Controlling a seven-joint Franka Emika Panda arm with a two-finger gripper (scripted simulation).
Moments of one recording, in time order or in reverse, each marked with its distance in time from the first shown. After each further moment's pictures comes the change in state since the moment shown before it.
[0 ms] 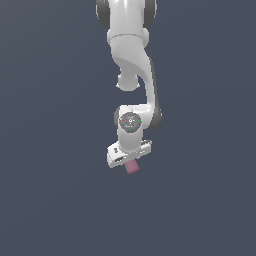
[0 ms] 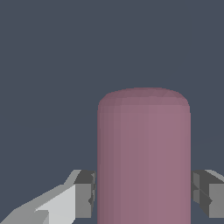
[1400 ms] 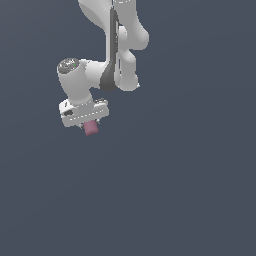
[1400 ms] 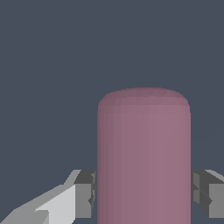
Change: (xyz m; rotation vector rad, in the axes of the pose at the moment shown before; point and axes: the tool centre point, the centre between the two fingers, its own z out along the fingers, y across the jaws) arm -0.200 0.124 -0.109 -0.001 0.001 0.003
